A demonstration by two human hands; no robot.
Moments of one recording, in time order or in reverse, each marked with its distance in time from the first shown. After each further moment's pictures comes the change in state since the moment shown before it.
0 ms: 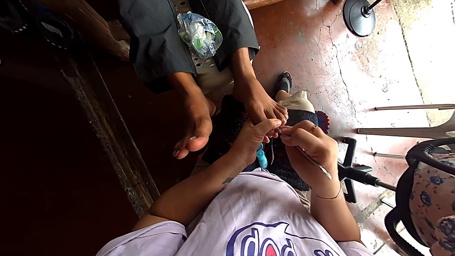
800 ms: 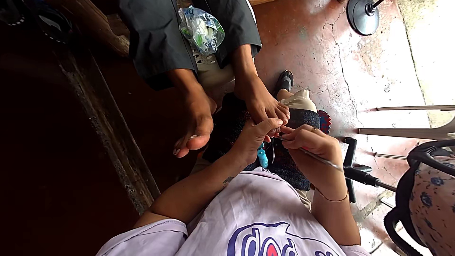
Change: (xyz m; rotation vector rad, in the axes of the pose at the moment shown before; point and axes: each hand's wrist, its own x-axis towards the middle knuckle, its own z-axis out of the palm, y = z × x) left_hand -0.001 -0.002 -0.002 -0.023 -0.031 0.013; right_hand -0.007 0.006 -0.003 0.192 0.007 0.172
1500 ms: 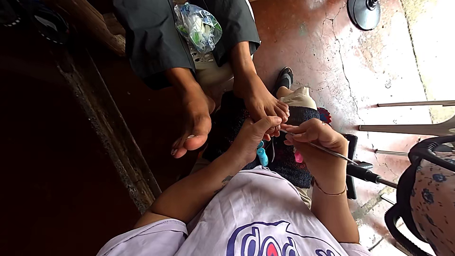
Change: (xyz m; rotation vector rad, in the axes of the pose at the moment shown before) left_hand -0.001 0.003 0.001 -0.024 -0.005 0.003; right_hand -0.002 0.011 0.001 0.224 0.078 -0.001
